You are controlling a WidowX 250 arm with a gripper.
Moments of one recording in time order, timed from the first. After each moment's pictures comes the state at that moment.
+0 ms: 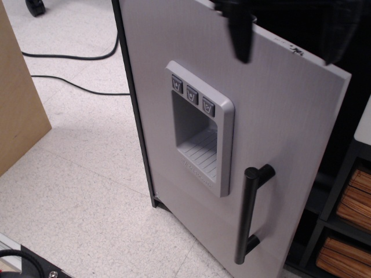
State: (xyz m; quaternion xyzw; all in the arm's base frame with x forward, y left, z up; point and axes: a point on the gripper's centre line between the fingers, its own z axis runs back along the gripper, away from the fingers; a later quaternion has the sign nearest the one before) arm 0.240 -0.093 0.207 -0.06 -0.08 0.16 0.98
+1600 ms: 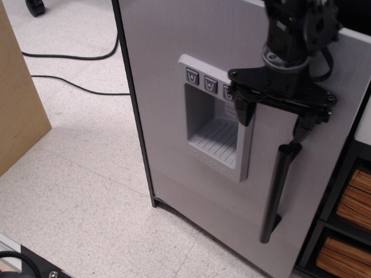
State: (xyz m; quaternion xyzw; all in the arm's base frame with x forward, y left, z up) arm 0.315 -0.099 0.068 0.01 -0.16 0.04 0.99
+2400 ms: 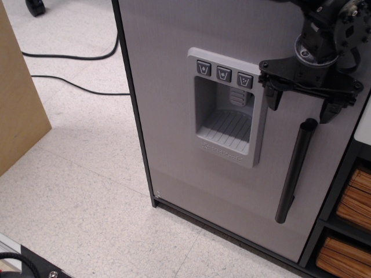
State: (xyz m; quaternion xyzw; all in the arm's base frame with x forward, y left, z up) arm 0.358 -0.106 0.064 0.01 -0.20 0.06 0.98
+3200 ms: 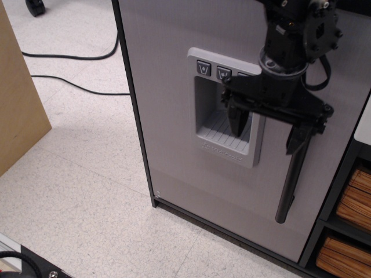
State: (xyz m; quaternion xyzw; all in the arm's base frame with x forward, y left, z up) arm 0.289 -0.089 0.071 0.02 -0.10 0.05 0.99
